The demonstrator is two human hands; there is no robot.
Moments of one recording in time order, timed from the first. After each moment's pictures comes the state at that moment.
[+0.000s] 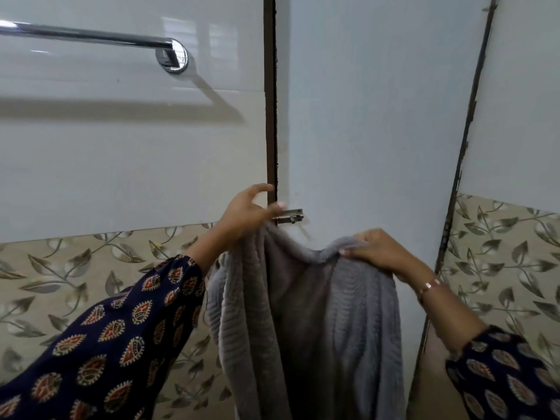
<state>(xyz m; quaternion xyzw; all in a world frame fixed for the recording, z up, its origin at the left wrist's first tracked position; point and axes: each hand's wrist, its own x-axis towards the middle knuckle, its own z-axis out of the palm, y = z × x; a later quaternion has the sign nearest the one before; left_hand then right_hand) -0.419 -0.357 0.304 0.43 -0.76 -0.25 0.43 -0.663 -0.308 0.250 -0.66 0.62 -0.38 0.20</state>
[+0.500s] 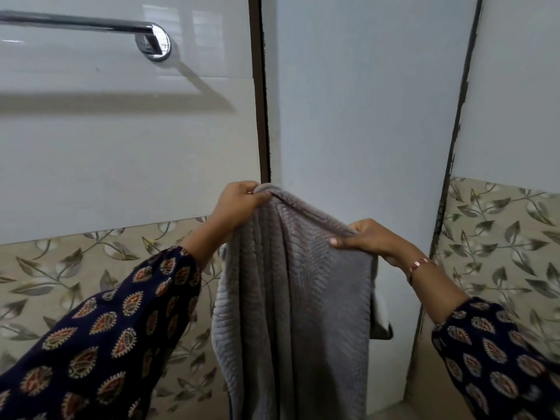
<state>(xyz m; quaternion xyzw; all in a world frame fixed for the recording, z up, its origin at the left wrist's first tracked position) -0.419 -0.358 0.307 0.42 -0.74 -0.28 0.44 -0.668 -0.323 0.242 -0.62 0.63 -0.37 0.28</state>
